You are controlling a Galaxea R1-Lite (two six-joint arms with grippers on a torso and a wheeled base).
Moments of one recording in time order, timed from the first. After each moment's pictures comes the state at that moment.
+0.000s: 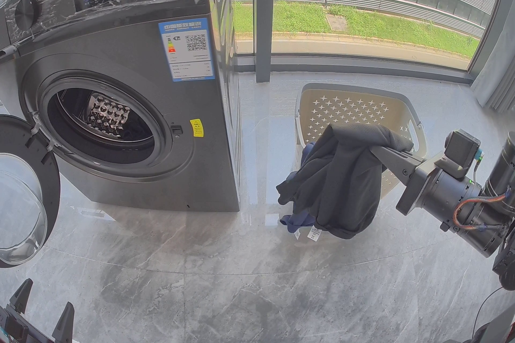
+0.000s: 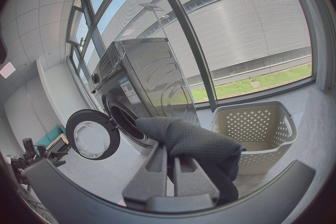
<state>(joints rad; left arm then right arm) -0.01 0.02 -0.02 0.01 -0.04 0.00 0.68 1.45 -0.46 -1.09 -0.08 0.19</state>
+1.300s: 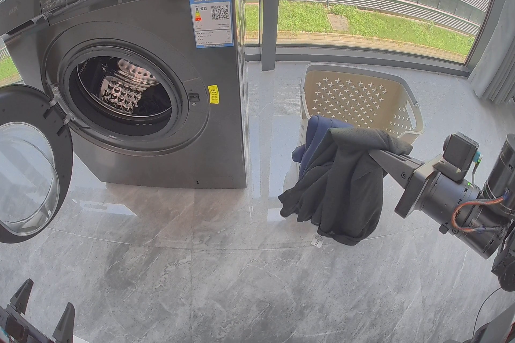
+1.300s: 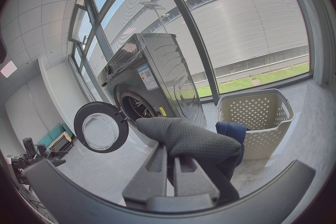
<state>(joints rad) -0.01 0.02 -0.02 0.01 -0.04 0.00 0.68 1.45 -0.45 -1.09 -0.08 0.20</state>
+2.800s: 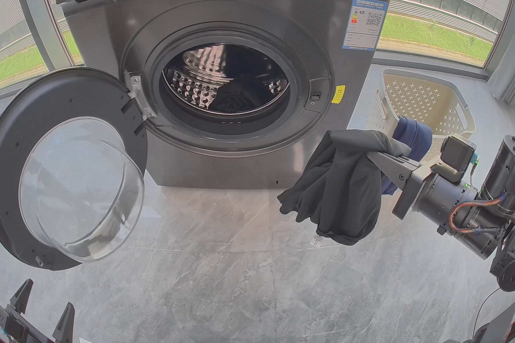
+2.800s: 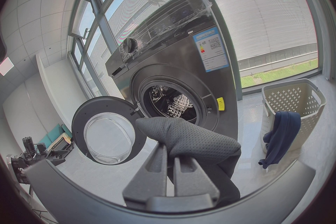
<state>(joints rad) -0.02 0.02 -0.02 0.01 -0.04 0.00 0.68 1.46 -0.45 -1.09 -0.08 0.20</state>
